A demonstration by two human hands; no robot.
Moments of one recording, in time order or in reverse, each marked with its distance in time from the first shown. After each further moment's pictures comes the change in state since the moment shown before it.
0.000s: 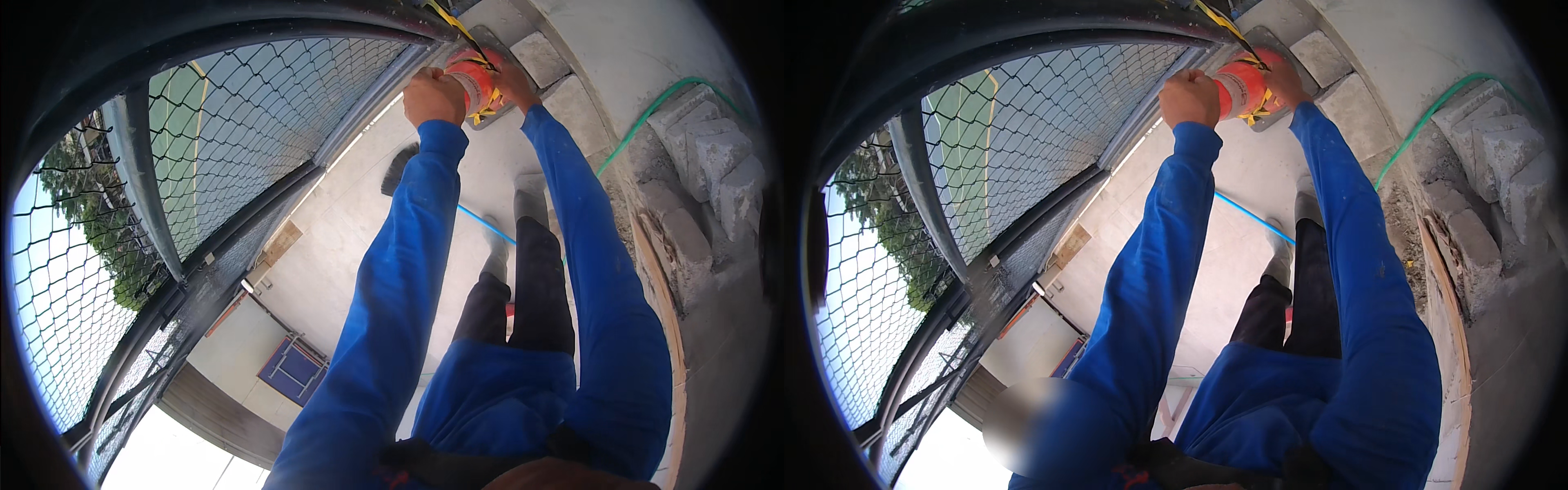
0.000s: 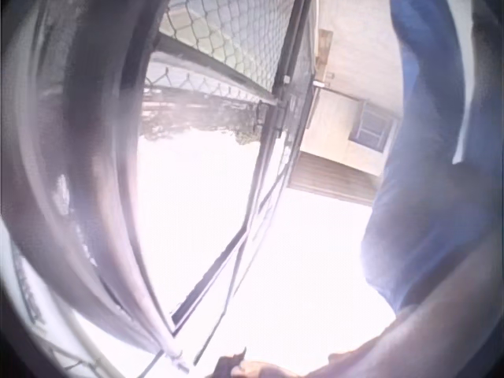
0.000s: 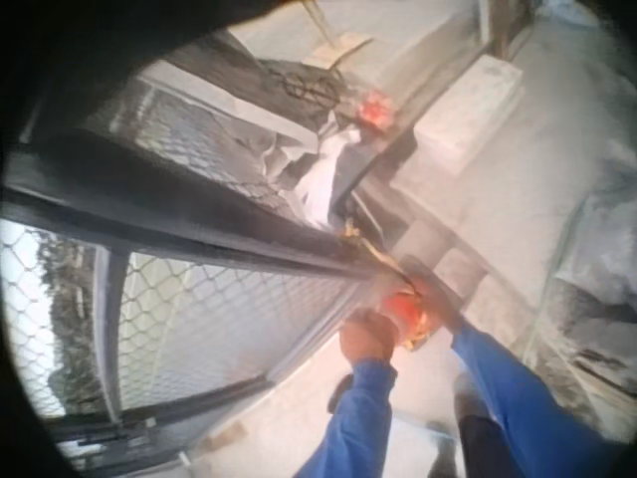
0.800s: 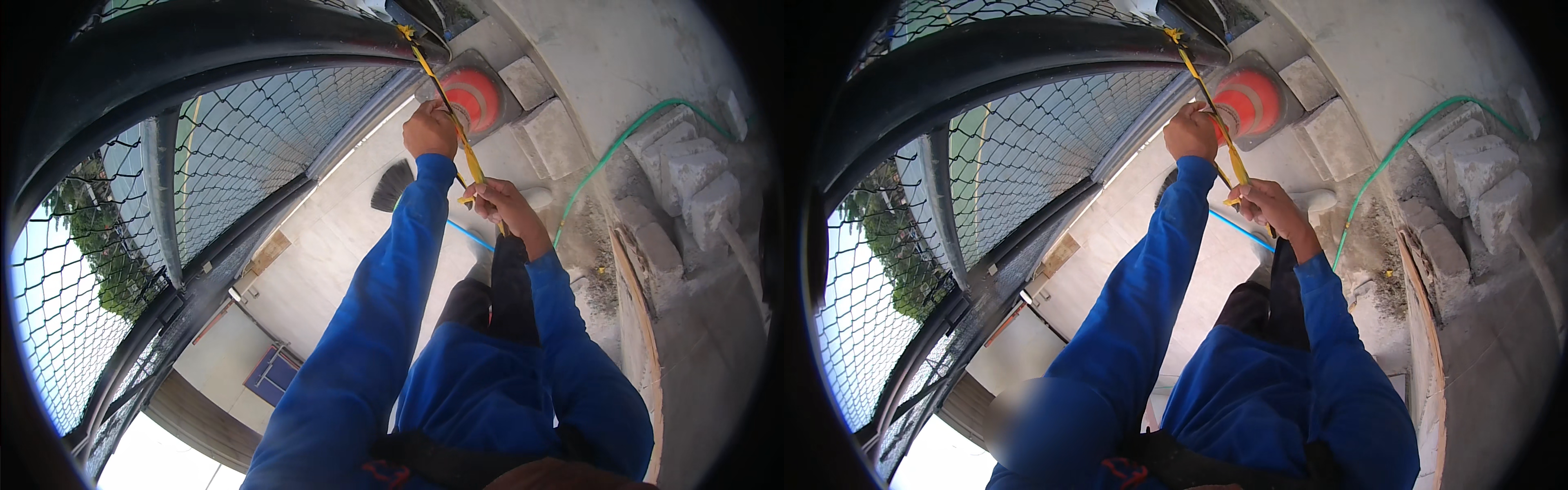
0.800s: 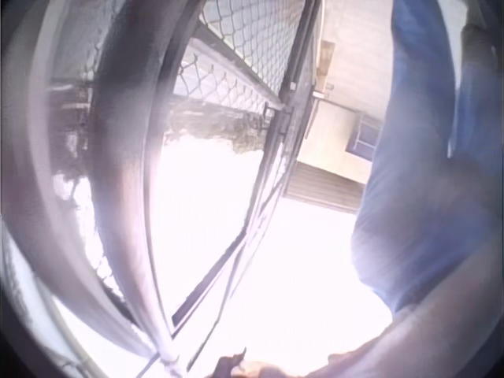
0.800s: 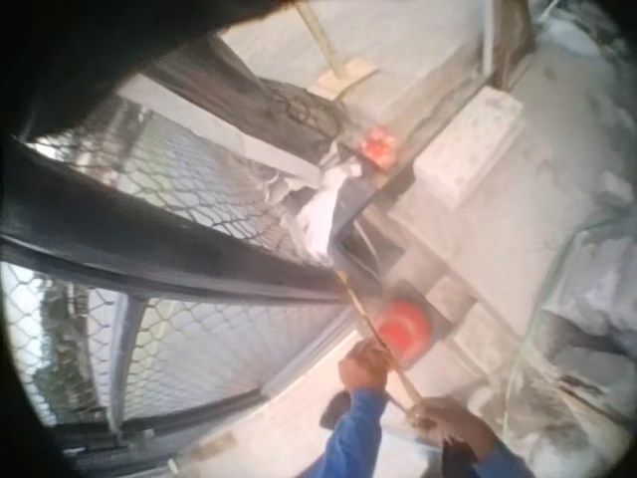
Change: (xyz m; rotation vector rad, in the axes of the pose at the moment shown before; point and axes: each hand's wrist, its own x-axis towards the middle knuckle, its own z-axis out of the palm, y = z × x) left_hand -0.004 0.001 0.001 -0.085 0.020 0.074; right_hand -0.299 -0.130 -0.064 1.011 -0.481 0.158
